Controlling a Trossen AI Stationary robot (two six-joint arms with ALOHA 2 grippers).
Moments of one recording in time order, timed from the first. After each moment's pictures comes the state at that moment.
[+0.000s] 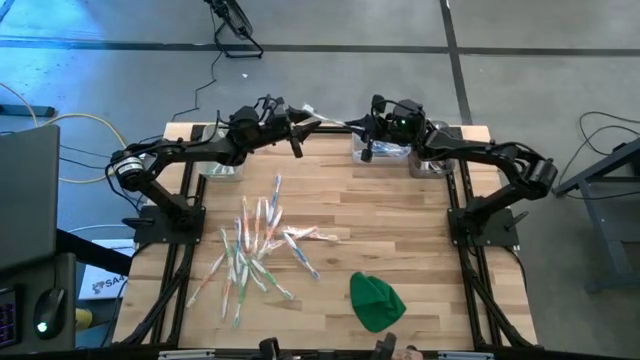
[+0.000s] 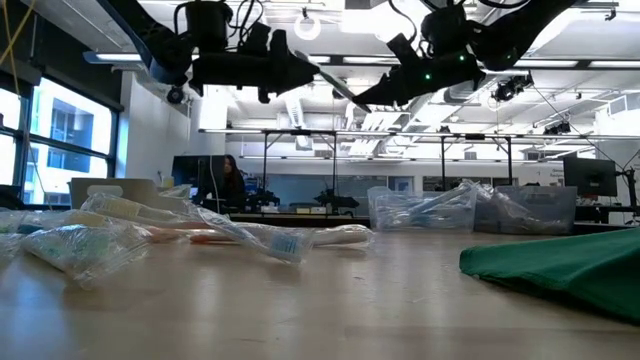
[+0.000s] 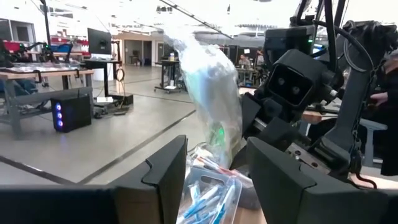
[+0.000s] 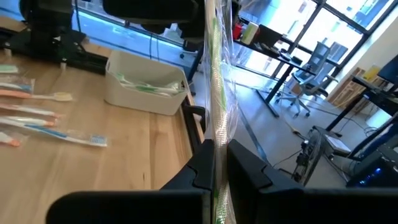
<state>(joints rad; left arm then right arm) 0.58 1.53 0.86 0.87 0.24 -0.08 -0.63 1.47 0.88 0.42 -0.31 -0.47</state>
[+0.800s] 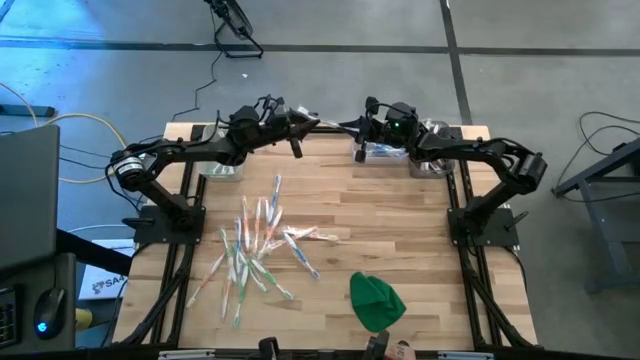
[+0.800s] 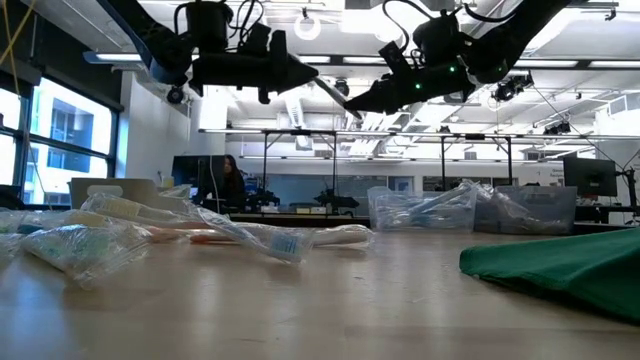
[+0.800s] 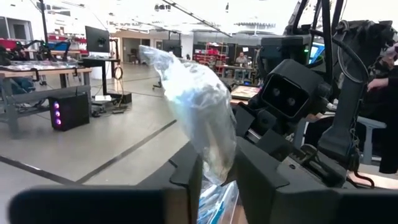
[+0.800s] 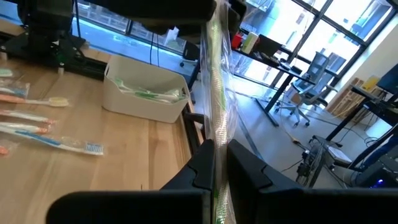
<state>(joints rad) 0.58 1.53 0.86 0.86 0.25 -0.08 -0.62 1.55 0.88 0.55 -0.31 -0.47</state>
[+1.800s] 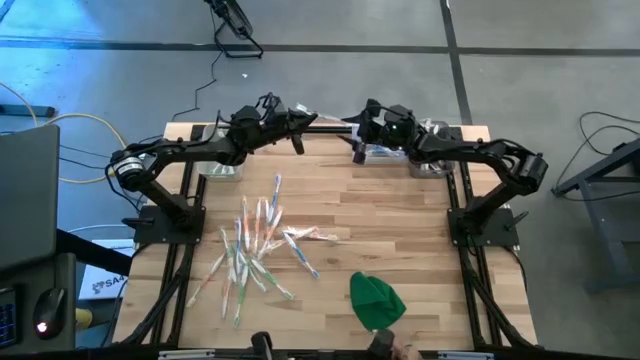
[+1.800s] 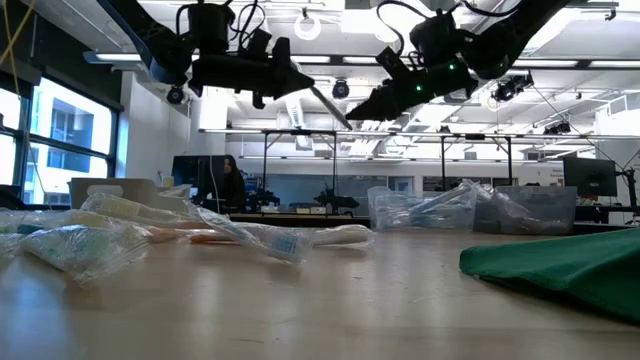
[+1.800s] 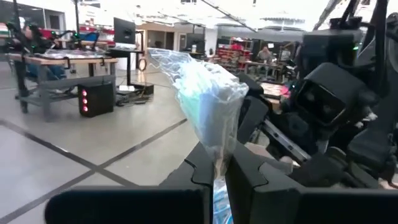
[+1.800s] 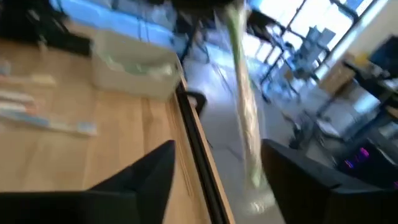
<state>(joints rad) 0.58 1.52 0.86 0.83 0.14 -0.10 -0.60 1.53 0.88 0.45 -0.18 -0.47</state>
